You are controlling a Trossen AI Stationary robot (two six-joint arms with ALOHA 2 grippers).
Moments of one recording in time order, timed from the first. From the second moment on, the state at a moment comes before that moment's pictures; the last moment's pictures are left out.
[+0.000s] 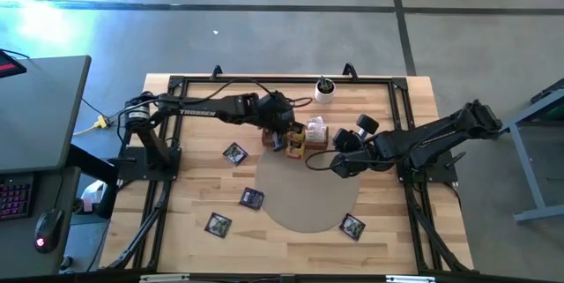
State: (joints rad) left arm 0.22 1.74 1.30 -0.36 0.03 0.05; right arm 0.27 1.37 1.10 -1.03 0.75 0.65
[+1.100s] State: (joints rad) left arm 0.18 1.92 1.30 -0.35 -0.01 0.08; right arm 0.27 1.37 1.10 -1.01 0.75 0.65
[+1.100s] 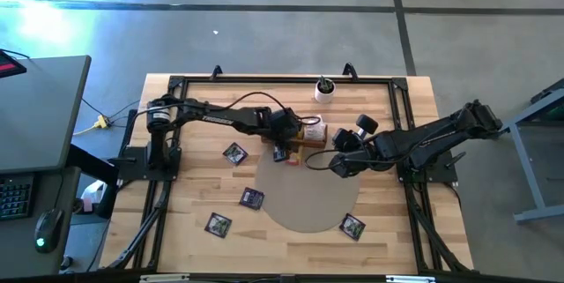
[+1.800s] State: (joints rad) left arm 0.14 1.86 1.43 -0.56 -0.14 0.03; right arm 0.27 1.37 1.10 -1.00 0.75 0.65
